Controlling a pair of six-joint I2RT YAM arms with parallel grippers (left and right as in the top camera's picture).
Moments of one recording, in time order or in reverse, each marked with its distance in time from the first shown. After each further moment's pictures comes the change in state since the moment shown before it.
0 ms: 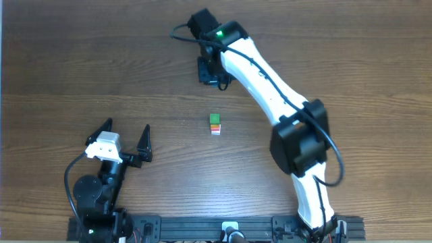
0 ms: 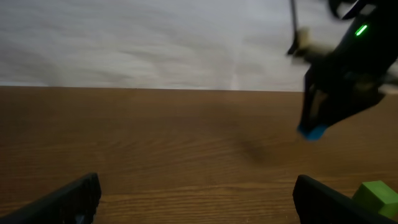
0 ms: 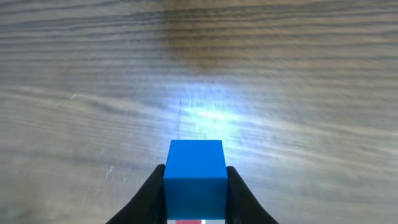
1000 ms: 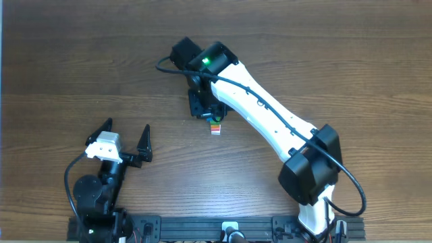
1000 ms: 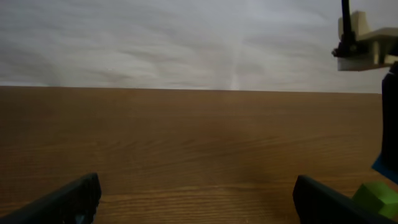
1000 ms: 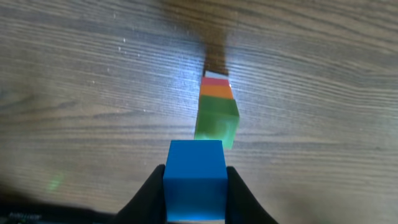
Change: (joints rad) left arm 0.000 0.000 0.000 0.000 0.000 0.000; right arm 0.169 -0.196 -0.164 -0.180 -0.045 0.112
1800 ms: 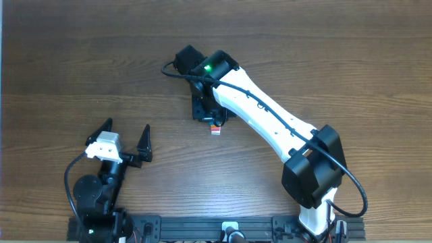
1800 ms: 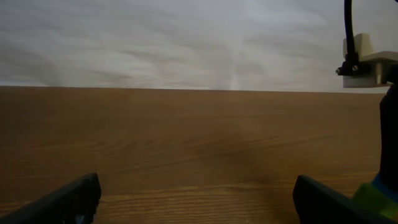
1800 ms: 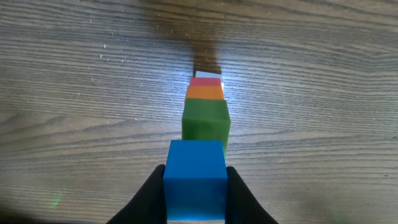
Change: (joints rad) left arm 0.000 0.000 0.000 0.000 0.000 0.000; right arm 0.000 -0.026 -0.106 0.067 0.012 0.091
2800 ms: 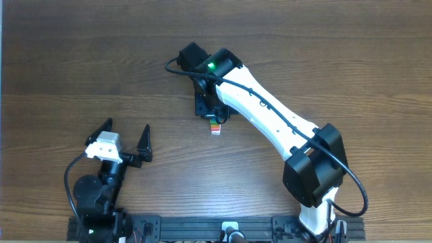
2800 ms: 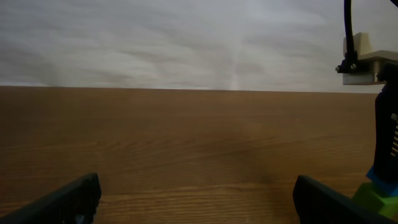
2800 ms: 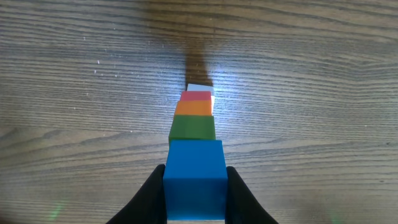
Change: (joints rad) left arm 0.000 0.000 0.000 0.000 0.000 0.000; right arm -0.025 0.000 -0.008 0.023 0.019 0.003
